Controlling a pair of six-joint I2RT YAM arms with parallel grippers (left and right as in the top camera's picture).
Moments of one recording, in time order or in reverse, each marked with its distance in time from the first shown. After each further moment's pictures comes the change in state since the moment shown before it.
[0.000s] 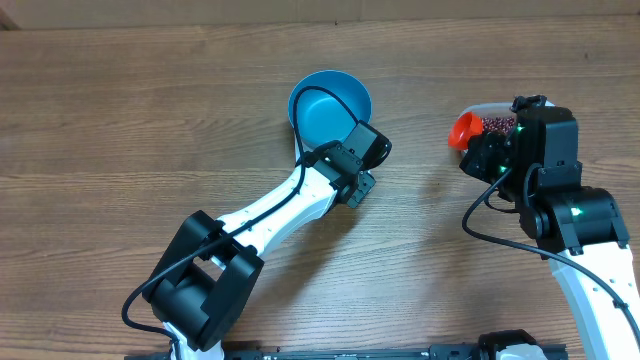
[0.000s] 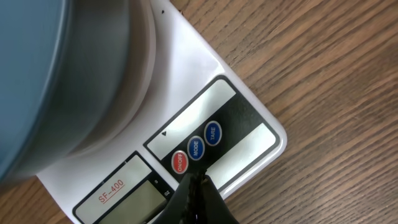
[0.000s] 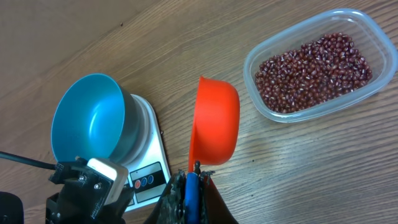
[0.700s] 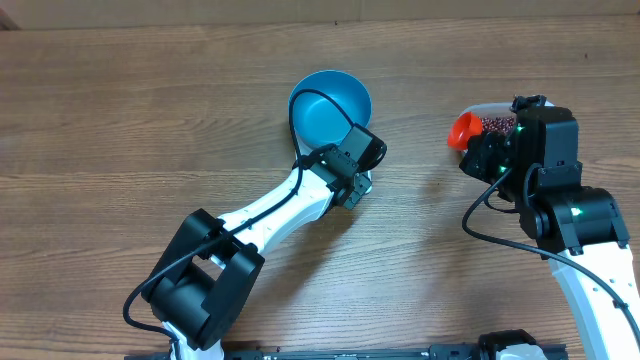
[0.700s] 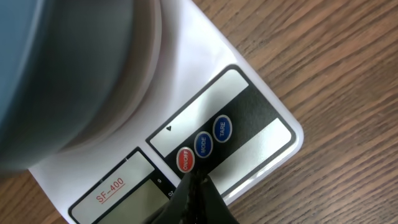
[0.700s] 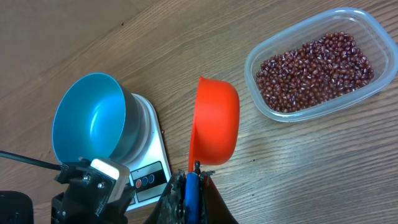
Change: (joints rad) left arm 0.011 0.000 -0.043 0.047 -0.007 0.000; right arm 0.000 0.000 0.000 0.000 -0.004 0.000
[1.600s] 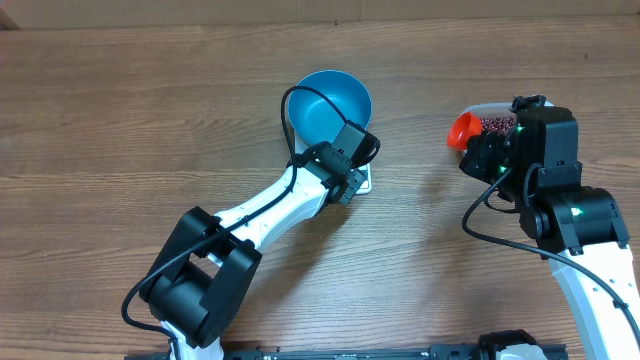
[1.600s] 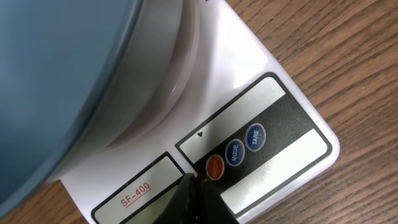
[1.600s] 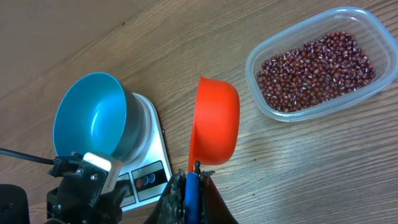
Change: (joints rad) left arm 0.028 0.000 -0.014 0.037 -0.024 0.000; right arm 0.000 0.000 0.000 0.000 -0.003 0.000
